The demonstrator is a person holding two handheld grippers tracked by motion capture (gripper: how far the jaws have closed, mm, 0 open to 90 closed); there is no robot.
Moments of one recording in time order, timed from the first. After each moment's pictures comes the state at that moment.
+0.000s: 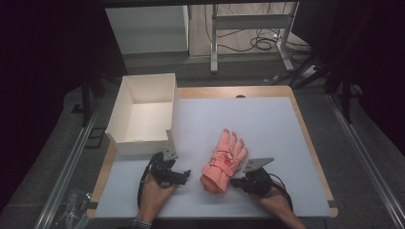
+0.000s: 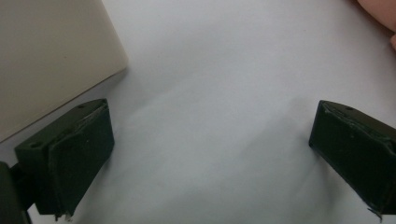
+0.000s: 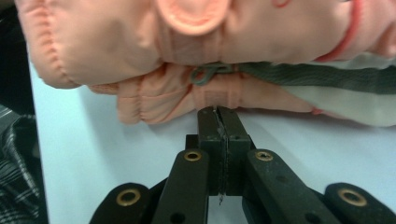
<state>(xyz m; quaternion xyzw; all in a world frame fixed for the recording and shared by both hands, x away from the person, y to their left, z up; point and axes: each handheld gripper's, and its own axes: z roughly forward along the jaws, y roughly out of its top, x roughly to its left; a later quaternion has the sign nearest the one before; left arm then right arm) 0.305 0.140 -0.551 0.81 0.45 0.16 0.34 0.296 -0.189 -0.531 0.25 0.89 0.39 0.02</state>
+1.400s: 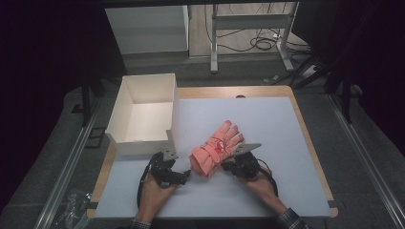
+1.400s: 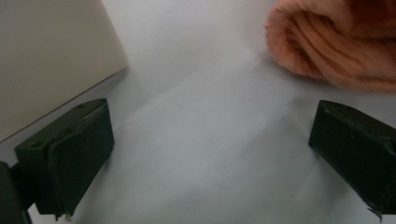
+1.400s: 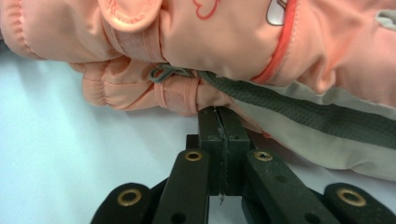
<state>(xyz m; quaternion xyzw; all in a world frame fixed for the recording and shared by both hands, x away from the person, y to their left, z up) 0.305 0.141 -0.551 0.82 0.45 0.16 0.34 0.343 -0.156 -0.533 0.28 0.88 0.39 0.05</state>
